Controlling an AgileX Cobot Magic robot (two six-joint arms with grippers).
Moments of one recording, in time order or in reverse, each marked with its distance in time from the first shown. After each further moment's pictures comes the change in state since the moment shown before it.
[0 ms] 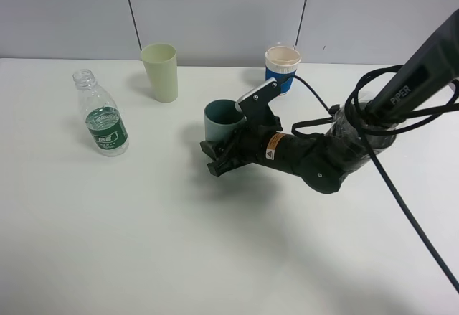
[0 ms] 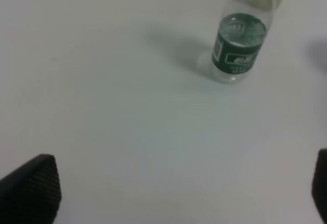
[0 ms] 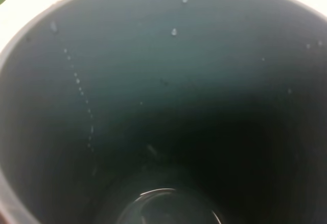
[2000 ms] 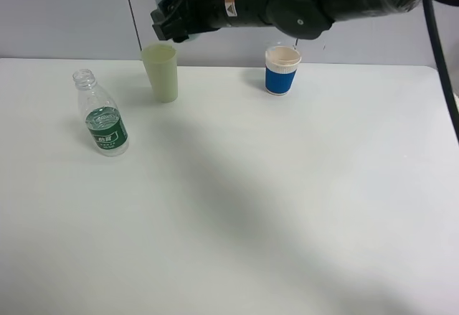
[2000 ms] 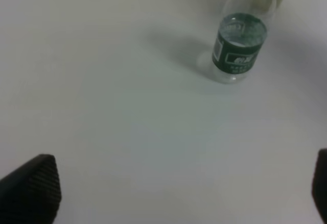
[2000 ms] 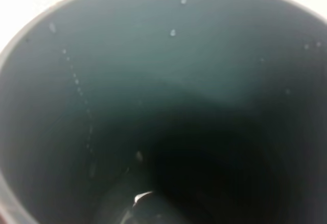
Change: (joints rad) left arm 0.000 0.000 0.000 0.000 0.000 0.000; right arm 0.045 -0.267 -0.552 -0.458 0.674 0.413
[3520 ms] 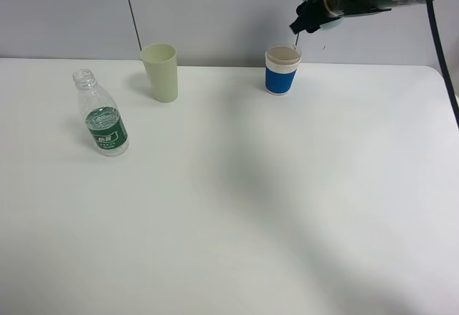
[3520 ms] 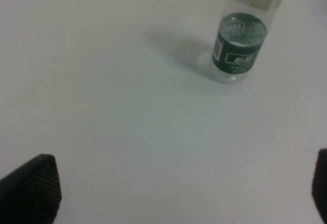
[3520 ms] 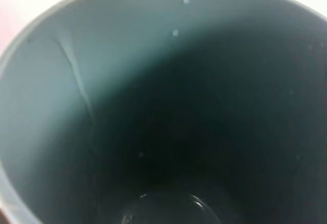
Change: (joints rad) left arm 0.000 0.000 0.000 0.000 0.000 0.000; right arm -0.340 0.151 -0.171 -0.876 0.600 0.658
